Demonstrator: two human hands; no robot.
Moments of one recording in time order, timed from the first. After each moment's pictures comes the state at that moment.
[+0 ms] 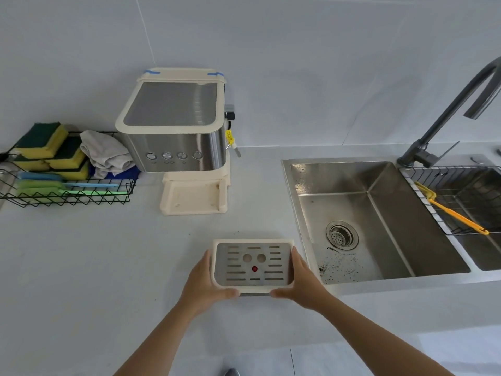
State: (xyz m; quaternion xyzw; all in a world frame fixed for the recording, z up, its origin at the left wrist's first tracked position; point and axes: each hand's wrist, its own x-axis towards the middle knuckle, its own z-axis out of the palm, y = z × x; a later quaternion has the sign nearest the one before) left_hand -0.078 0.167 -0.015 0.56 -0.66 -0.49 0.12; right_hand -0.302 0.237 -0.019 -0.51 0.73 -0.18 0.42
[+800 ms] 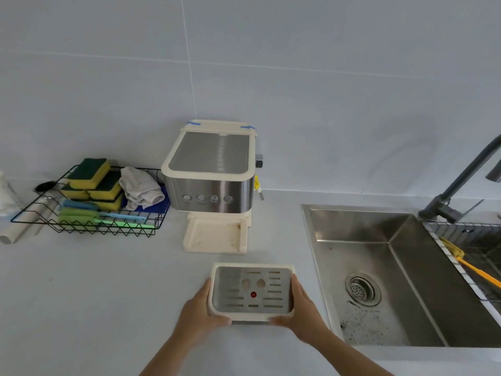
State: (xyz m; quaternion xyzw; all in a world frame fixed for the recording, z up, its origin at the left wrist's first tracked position) left_hand -0.045 0.139 -0.001 0.58 -0.66 -0.45 0.15; right_hand -0.278 0.189 -0.019 -0.53 0.69 -0.27 0.41
